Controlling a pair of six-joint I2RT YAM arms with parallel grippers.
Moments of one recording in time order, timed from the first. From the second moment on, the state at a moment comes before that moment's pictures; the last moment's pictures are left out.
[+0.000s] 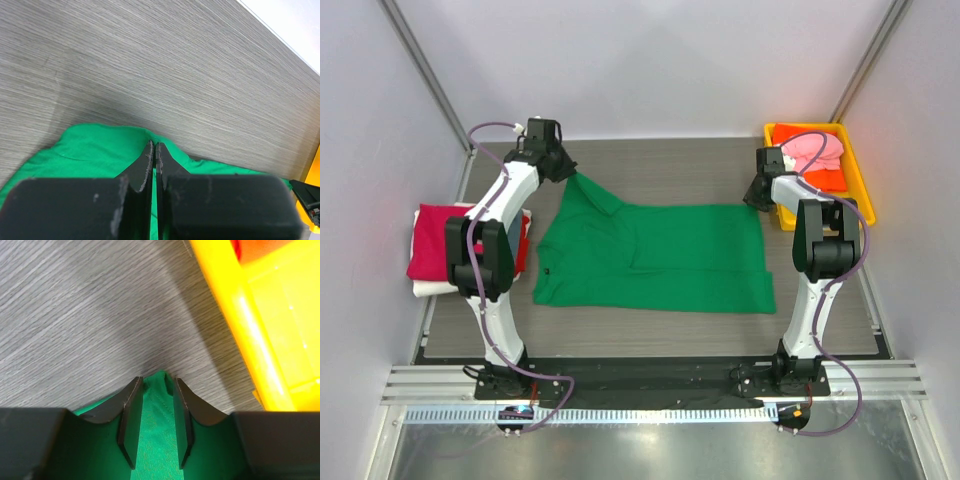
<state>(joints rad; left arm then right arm) -0.16 1.94 1.67 -0.47 -0.01 -0.70 0.02 2.06 1.44 -0.34 0.21 0.50</state>
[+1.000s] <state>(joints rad) -0.16 1.88 1.63 -0.49 0.02 -0.70 0.02 1.91 1.40 -0.38 0.20 0.49</state>
